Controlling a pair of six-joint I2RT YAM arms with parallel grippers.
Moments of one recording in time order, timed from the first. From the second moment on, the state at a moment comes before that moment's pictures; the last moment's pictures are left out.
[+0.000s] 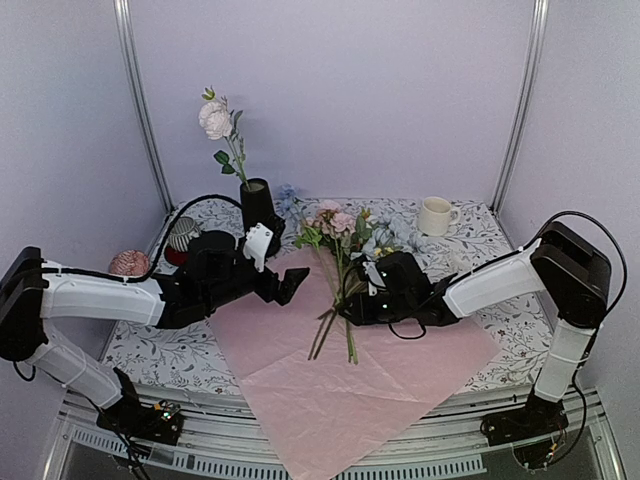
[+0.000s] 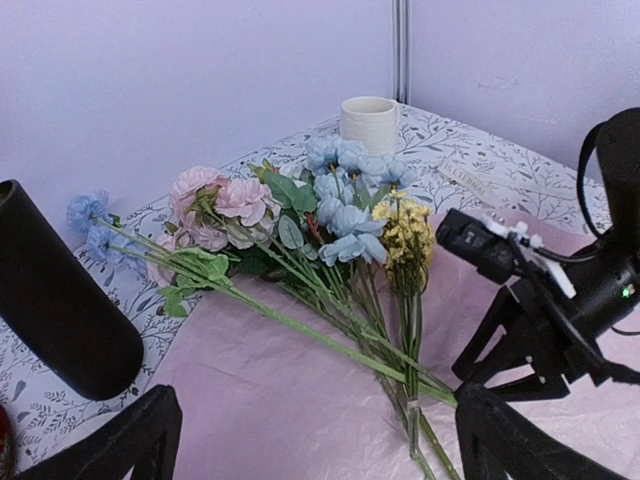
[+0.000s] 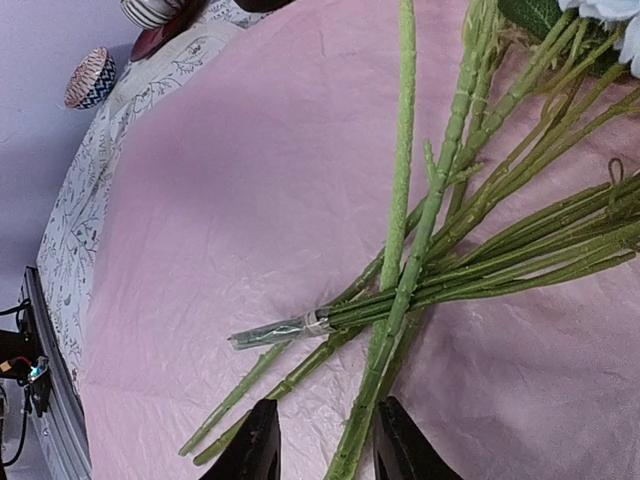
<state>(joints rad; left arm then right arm) -0.86 1.41 0.69 0.44 -0.17 0.01 0.86 1.82 0.88 0.28 -0.13 0.58</state>
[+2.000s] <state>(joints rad) -0.80 1.43 0.71 1.07 0.48 -0.64 1.00 1.30 0.53 0.85 -0.12 0.33</state>
